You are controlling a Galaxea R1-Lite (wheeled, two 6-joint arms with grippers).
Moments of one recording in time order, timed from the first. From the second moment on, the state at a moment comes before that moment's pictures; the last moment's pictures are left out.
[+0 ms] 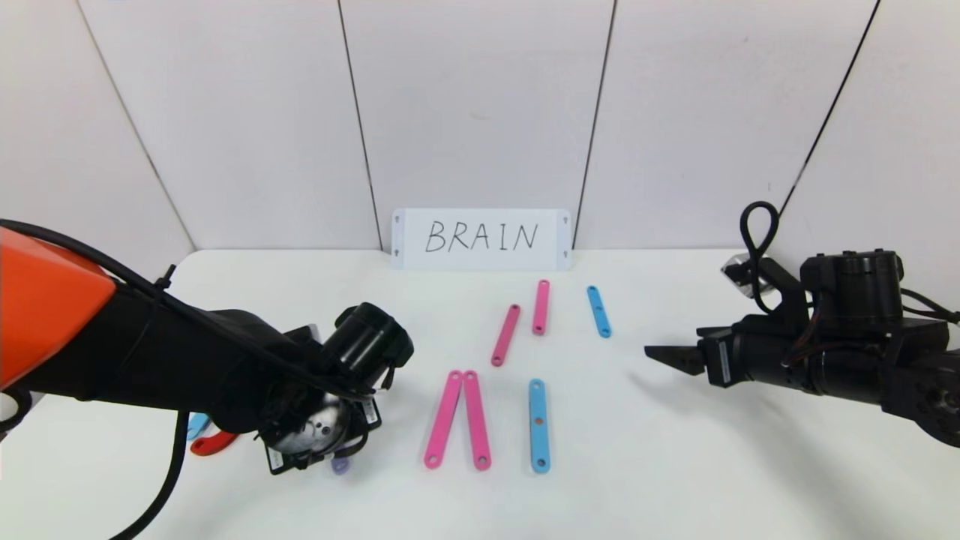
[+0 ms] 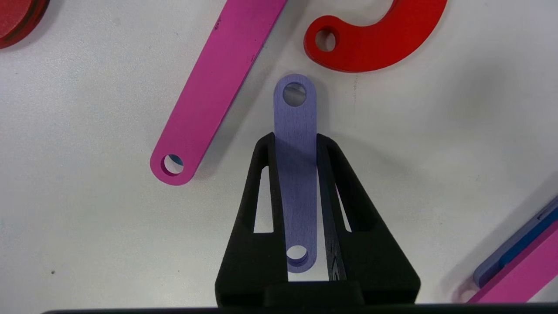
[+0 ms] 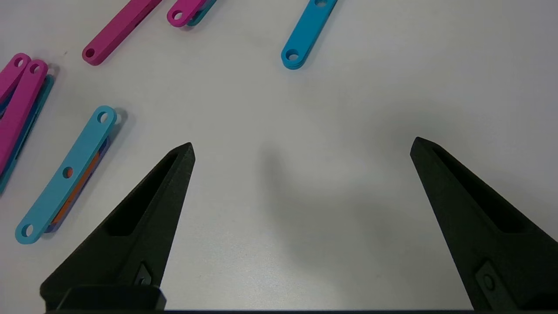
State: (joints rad) left arm -0.61 1.88 -0.97 0.27 0.45 -1.03; right arm 0.13 1.77 -0.66 -0.52 0.34 -0.05
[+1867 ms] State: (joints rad) left arm -0.62 1.68 -0.90 0.10 0.26 -0.79; right arm 0.13 1.74 -0.65 -0.52 0.34 -0.05
